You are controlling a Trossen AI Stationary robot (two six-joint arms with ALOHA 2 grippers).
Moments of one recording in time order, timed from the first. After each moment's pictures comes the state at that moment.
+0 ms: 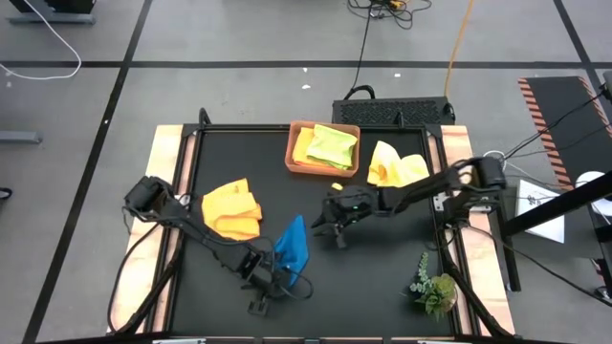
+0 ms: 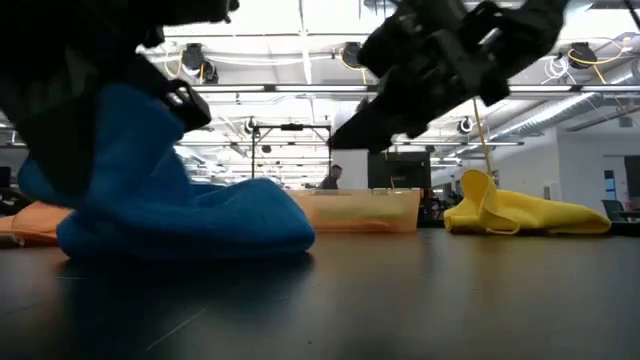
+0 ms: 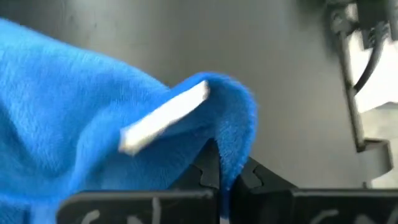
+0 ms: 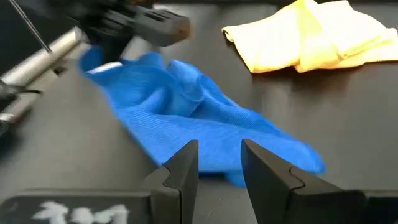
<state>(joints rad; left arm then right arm) -0.53 1.83 1.18 -0.44 0.11 -0.40 0.03 1.67 0.75 0.43 -0.29 -0.01</state>
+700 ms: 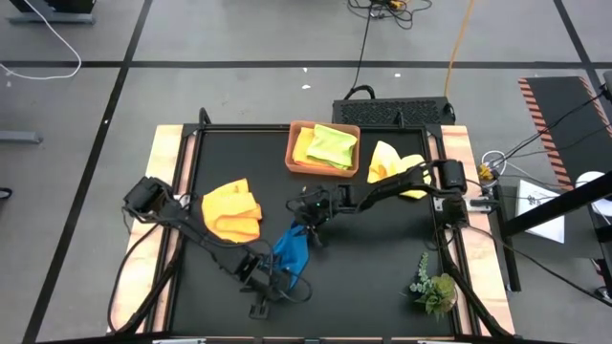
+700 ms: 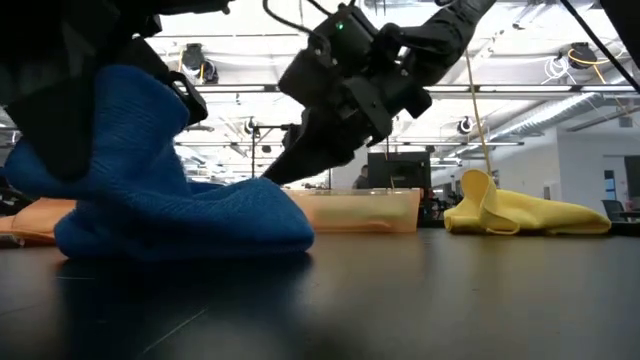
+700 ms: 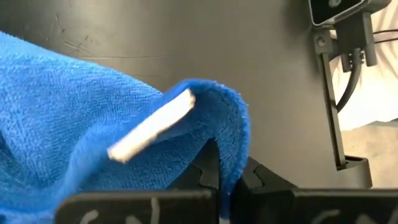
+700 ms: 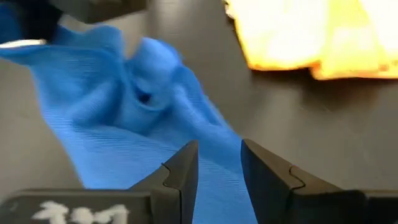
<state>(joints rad) -0.56 1.83 1.18 -0.40 0.09 -0.47 -0.02 1.98 1.14 0.17 -0.37 -0.19</state>
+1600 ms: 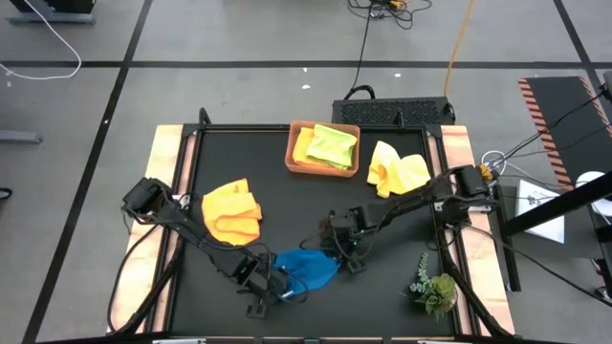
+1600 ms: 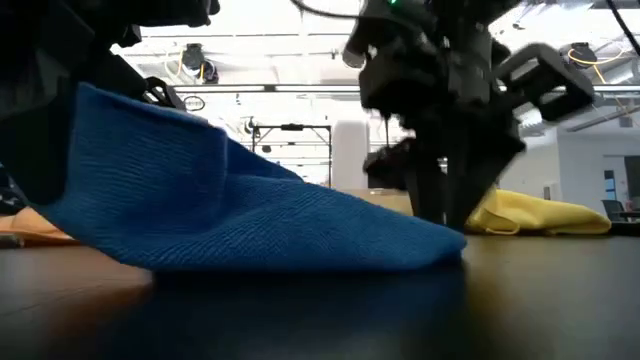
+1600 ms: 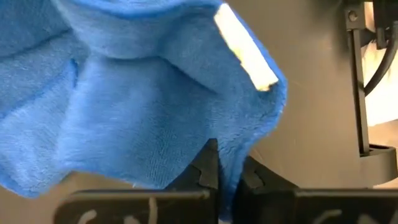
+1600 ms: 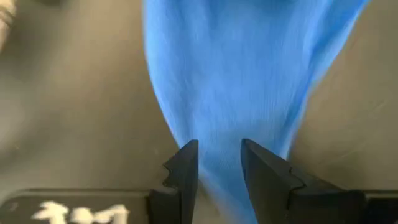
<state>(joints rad) -0.58 1.83 1.18 -0.48 0.04 -0.51 0.19 1.84 1.08 -0.38 -0.36 -0.12</state>
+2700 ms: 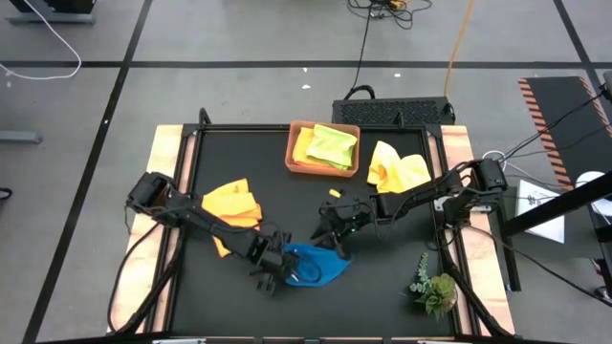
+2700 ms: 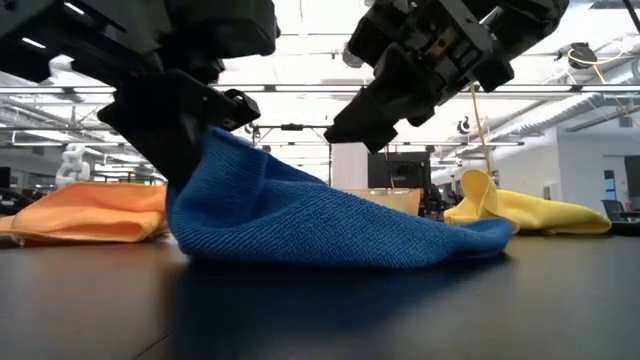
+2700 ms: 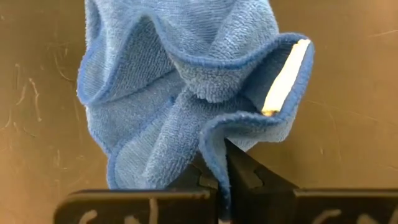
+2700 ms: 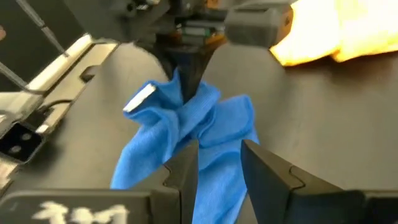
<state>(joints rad) -0.43 1.83 1.18 -0.50 -0.07 -0.14 0.10 1.68 0.81 0.34 -0.27 0.11</state>
